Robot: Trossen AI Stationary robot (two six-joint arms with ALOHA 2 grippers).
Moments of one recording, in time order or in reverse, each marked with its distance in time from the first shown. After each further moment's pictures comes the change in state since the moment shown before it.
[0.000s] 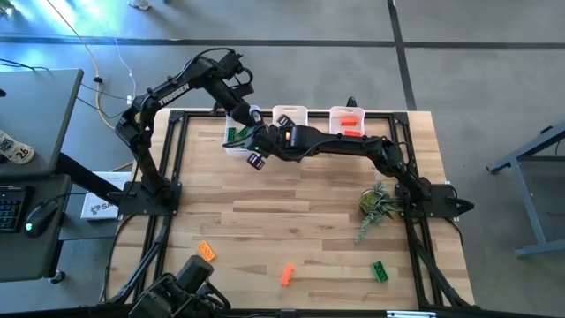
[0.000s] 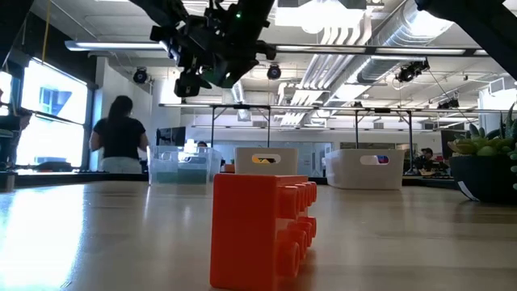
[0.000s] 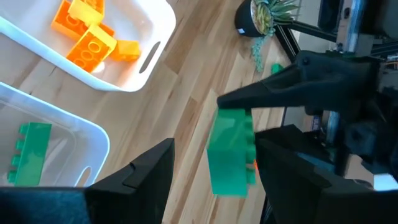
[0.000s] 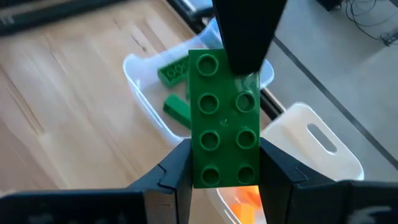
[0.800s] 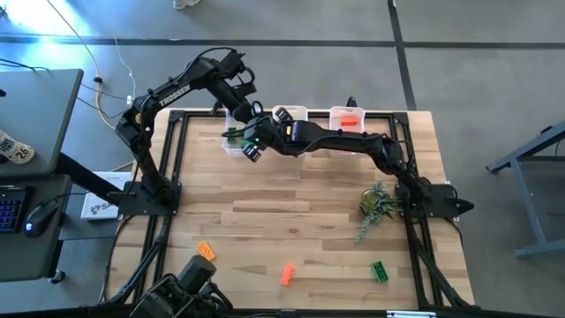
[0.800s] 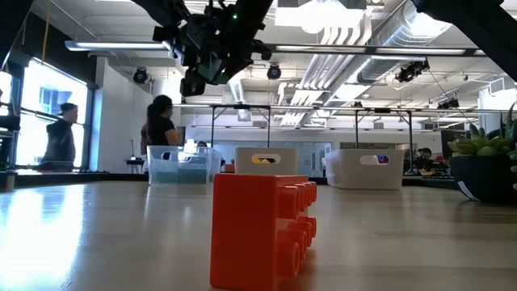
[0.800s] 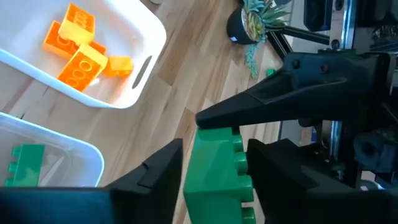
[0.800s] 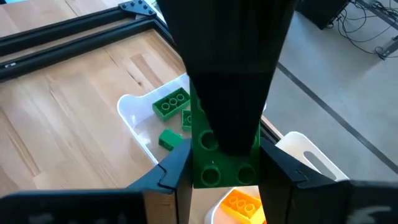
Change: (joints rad) left arm -0.018 0.000 0.000 0.060 0.019 -0.009; right arm -0.034 -0.001 -0.001 0.118 0.010 -0.043
